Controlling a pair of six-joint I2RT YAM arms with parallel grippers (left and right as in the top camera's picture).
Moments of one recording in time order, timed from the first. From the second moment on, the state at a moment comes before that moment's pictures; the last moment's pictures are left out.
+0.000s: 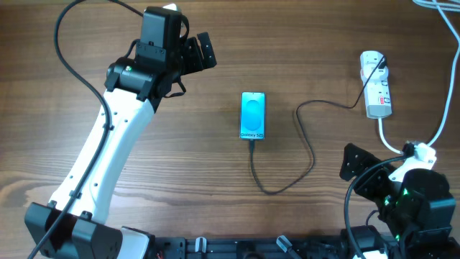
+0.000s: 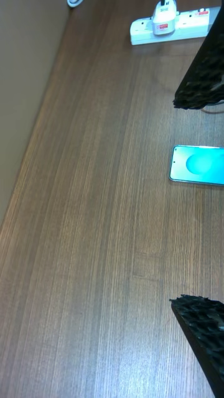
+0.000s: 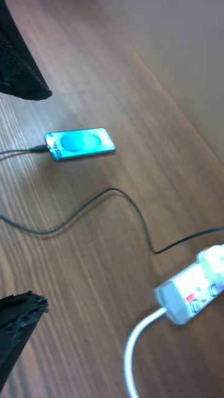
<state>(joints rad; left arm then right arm) -0.31 1.58 1.51 -0.72 -0.02 -0.49 0.13 0.47 0.90 -1.08 0.06 0.65</state>
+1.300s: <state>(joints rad) -0.31 1.58 1.51 -0.72 -0.03 -0.49 0.02 0.02 0.14 -0.09 -0.12 0.03</state>
